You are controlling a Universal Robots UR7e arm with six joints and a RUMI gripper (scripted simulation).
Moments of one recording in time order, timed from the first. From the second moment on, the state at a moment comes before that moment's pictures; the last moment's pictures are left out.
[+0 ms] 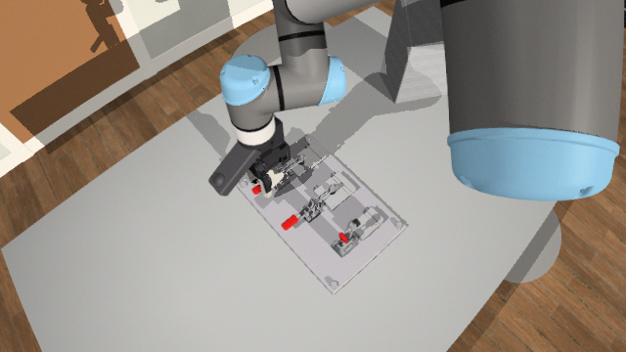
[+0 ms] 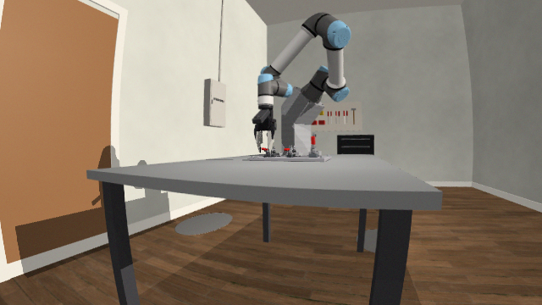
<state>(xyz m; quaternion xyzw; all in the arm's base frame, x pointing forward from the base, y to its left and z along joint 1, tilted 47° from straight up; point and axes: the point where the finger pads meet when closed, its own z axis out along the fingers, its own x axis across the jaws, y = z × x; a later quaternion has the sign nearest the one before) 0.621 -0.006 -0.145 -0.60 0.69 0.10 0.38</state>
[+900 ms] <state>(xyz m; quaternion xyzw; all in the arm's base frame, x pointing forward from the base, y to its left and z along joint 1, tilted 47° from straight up) 0.621 -0.006 -0.145 -0.60 0.69 0.10 0.38</state>
